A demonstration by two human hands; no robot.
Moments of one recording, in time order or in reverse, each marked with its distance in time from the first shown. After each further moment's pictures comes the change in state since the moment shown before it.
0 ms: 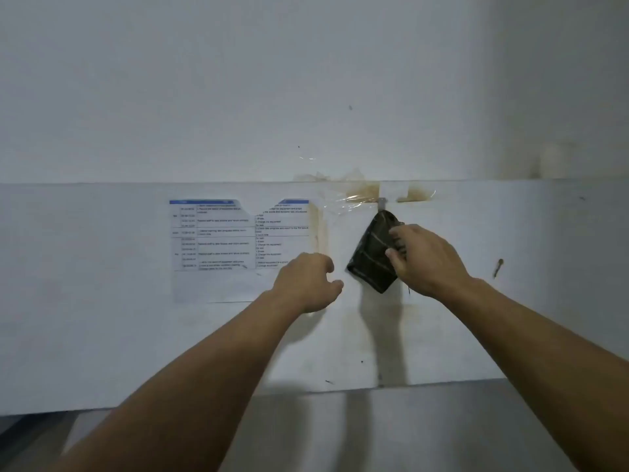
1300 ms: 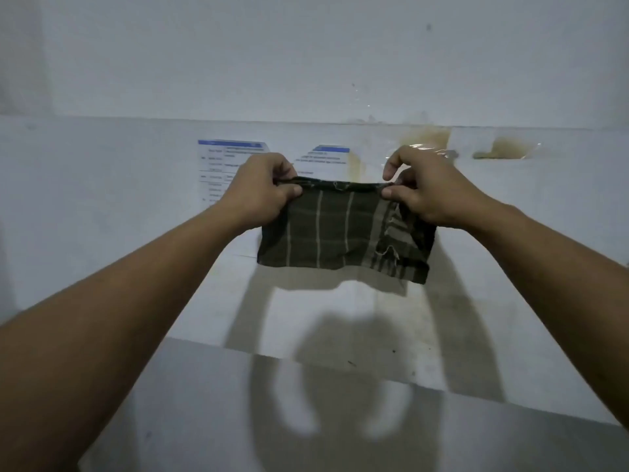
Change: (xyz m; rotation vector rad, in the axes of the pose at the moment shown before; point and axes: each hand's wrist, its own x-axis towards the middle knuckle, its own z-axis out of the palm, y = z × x) left_hand 0.021 -0.050 -0.053 -0.237 0.369 -0.203; right_hand 0.084 -0.010 0.033 0.588 -0.249 -0.274
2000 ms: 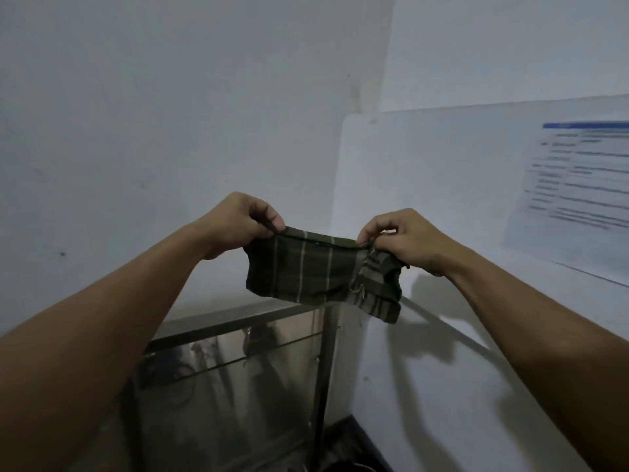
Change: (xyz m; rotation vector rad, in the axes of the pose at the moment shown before) left_hand -0.239 -0.123 -0.322 0.286 0.197 -0.688; right_hand 0.029 -0.285 0.290 0.755 -0.681 -0.370
